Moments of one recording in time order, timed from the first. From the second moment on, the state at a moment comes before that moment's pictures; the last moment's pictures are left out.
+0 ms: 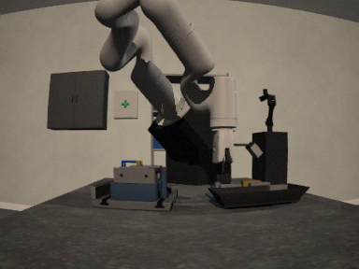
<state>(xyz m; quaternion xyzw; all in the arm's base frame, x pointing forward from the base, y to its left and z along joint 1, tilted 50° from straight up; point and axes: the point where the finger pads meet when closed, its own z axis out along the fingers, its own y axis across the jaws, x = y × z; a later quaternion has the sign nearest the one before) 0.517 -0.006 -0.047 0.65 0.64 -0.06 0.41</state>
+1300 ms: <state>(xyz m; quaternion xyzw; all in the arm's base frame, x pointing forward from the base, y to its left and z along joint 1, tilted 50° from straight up) 0.517 -0.006 -0.047 0.65 0.64 -0.06 0.41</state>
